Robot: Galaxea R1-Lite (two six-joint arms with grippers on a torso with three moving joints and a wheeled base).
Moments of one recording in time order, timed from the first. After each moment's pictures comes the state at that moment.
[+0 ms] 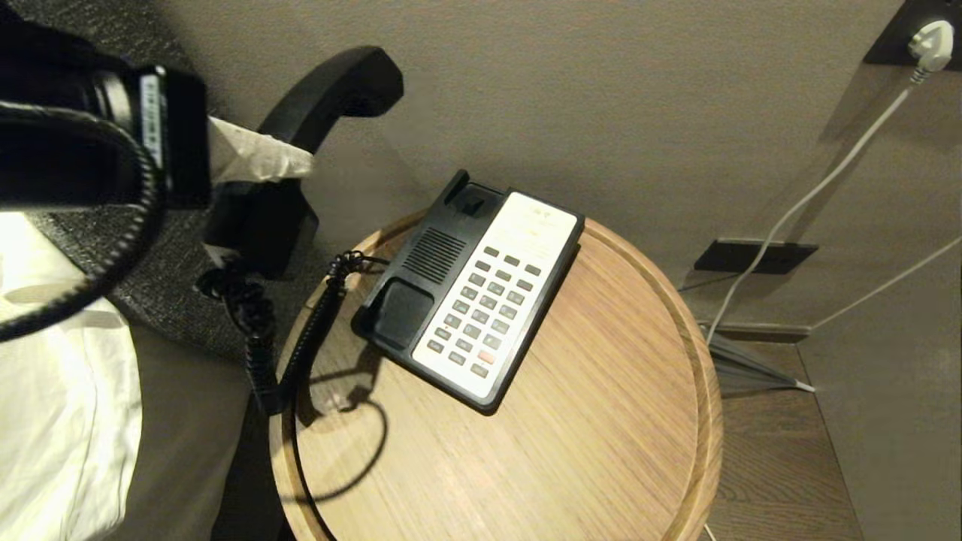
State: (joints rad) left arm -0.72 1.31 -1.58 0.58 0.24 -0.20; right arm -0.01 0.00 0.00 -0.05 0.00 0.02
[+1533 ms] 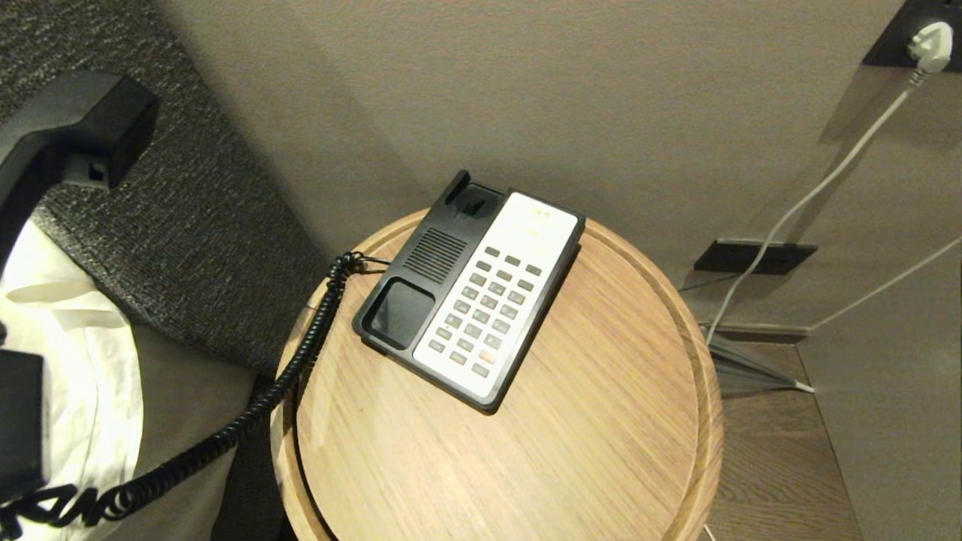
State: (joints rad) left arm -0.63 0.64 -0.79 0.08 0.06 -0.72; right arm -0.01 0.00 0.00 -0.05 0.00 0.02
